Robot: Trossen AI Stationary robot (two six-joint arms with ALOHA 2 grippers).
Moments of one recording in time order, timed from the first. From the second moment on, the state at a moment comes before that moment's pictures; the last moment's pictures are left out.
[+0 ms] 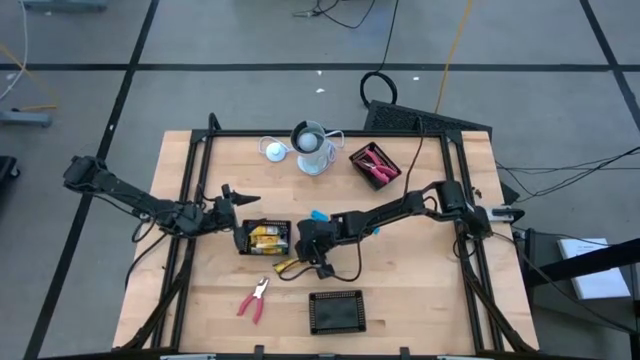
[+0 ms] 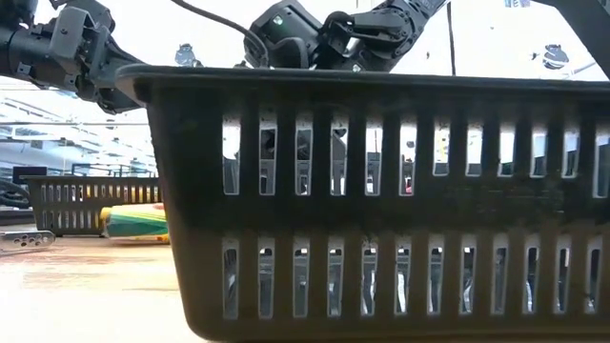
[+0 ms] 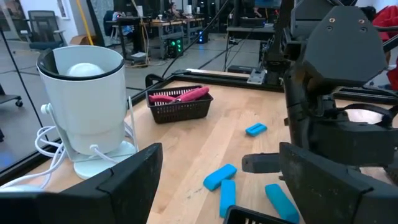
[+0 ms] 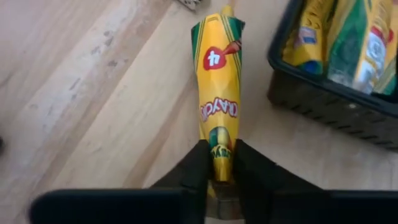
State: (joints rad) left arm -0.37 0.68 0.12 0.45 -0.68 -0.09; right arm 0.11 2.17 1.41 -0.06 -0.22 -0.23
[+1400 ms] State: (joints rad) left arm -0.37 0.68 0.12 0.42 -0.66 -0.11; right arm 0.04 2.04 1.46 -0.04 -0.15 -0.22
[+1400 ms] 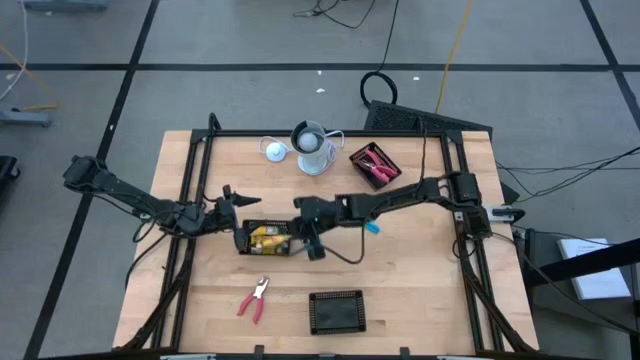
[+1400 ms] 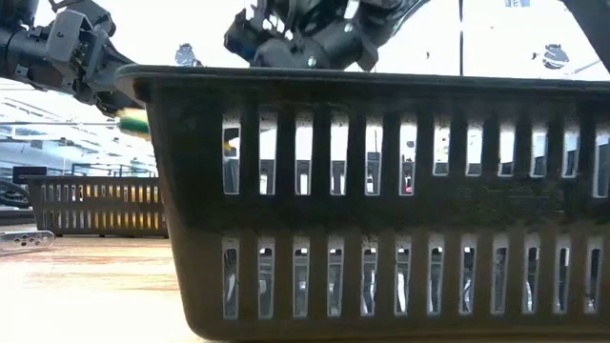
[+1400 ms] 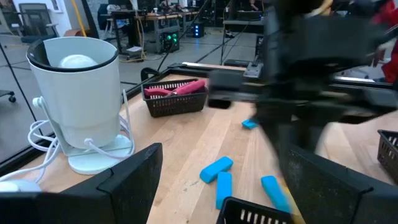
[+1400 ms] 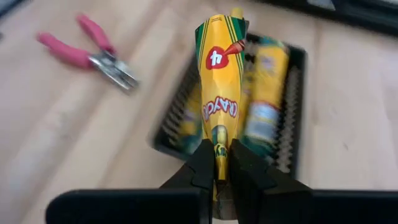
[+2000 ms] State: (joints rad) left arm -0.37 0.68 0.12 0.42 -0.66 -0.11; right arm 0.00 2.16 1.57 -0.04 -0.26 -0.22
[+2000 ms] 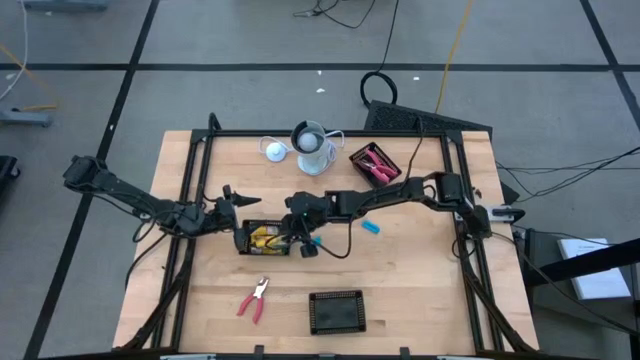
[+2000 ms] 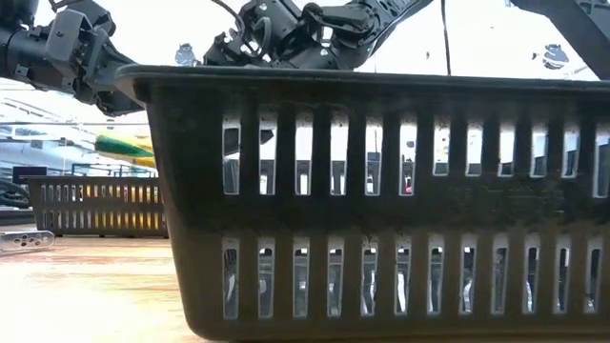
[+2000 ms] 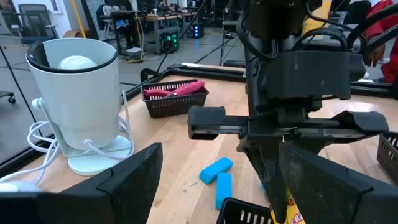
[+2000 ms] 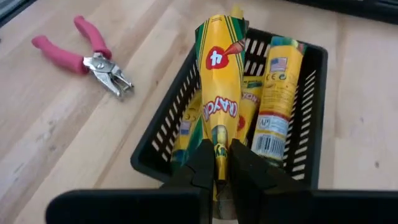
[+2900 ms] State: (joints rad) left arm -0.37 0.68 0.12 0.42 -0.66 -0.10; right arm -0.01 2.16 1.57 0.04 -0.27 -0.23
